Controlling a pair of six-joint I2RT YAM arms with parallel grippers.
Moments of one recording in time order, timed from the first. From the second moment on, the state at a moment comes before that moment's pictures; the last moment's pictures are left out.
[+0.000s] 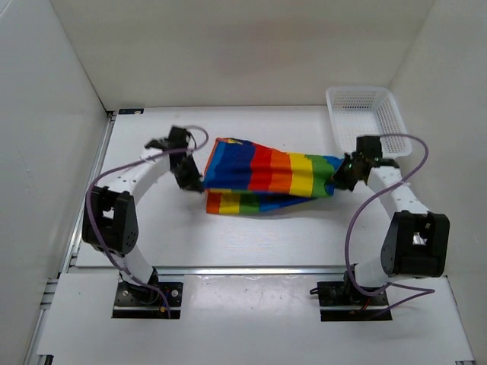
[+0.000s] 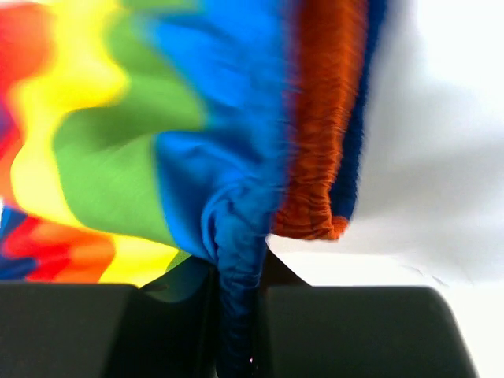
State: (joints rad) left arm -0.30 1.67 1.19 -0.83 0.17 -0.68; right arm -0.01 1.43 0.94 -0.57 -0.22 0.57
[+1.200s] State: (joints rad) left arm -0.34 1.79 1.25 -0.78 0.21 -0.54; right arm 0.06 1.30 0.97 -0.72 -0.09 0.59
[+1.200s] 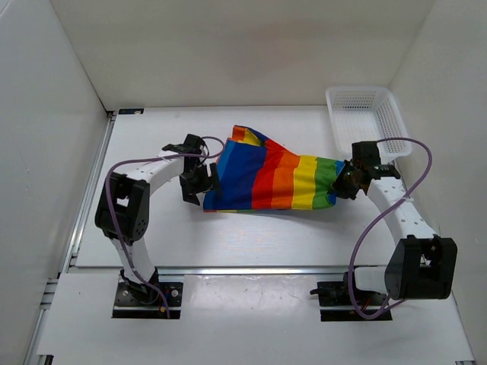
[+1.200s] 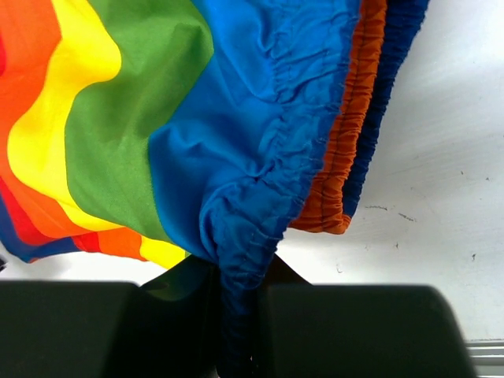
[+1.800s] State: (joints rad) left arm -0.37 2.00 1.42 -0.75 0.15 -0.59; right arm 0.06 1.26 0.93 -0.72 -0.09 0.57
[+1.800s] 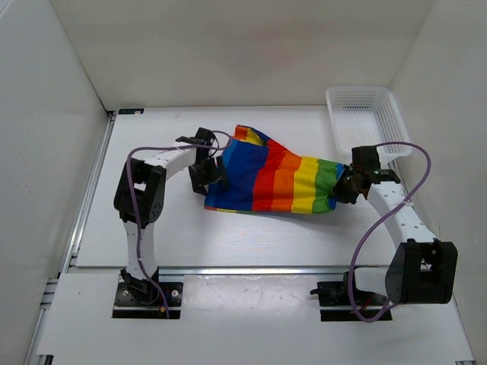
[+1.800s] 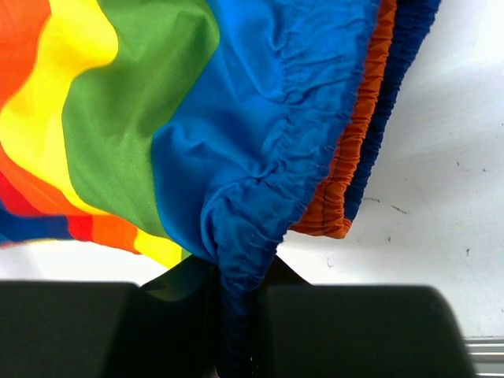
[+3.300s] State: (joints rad) left arm -0.24 1.18 0.83 -0.95 0.15 -0.74; right arm 0.26 0.94 0.69 -0.83 -0.16 0.71
